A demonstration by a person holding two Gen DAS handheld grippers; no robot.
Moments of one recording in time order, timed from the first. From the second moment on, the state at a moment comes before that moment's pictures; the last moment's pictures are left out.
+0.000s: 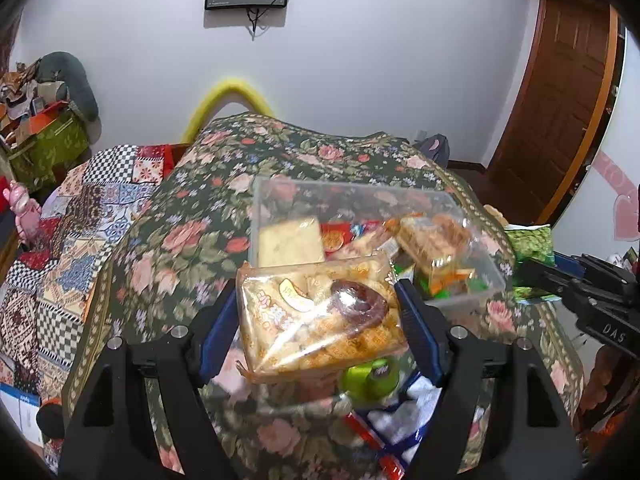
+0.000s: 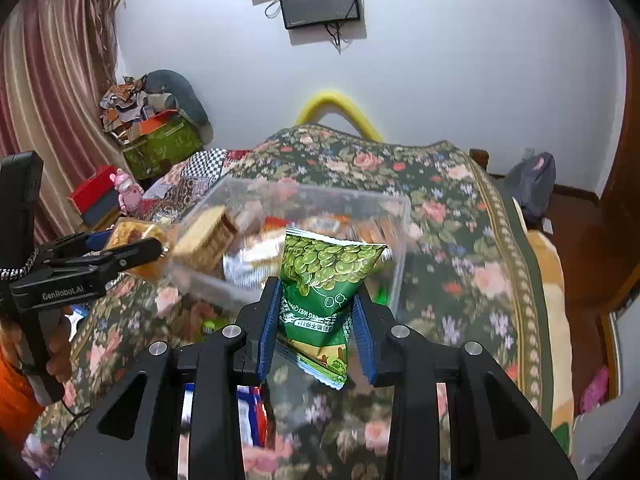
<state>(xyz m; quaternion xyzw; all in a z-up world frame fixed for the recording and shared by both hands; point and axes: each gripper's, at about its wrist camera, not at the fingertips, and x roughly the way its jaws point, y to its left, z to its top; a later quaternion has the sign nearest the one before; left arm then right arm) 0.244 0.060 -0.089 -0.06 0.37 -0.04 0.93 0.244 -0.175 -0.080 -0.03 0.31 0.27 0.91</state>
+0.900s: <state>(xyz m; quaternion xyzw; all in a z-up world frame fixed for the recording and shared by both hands) 0.350 0.064 -0.108 -0.05 0.39 -0.01 0.92 0.322 -0.098 -0.096 -0.04 0.35 0.29 0.89</state>
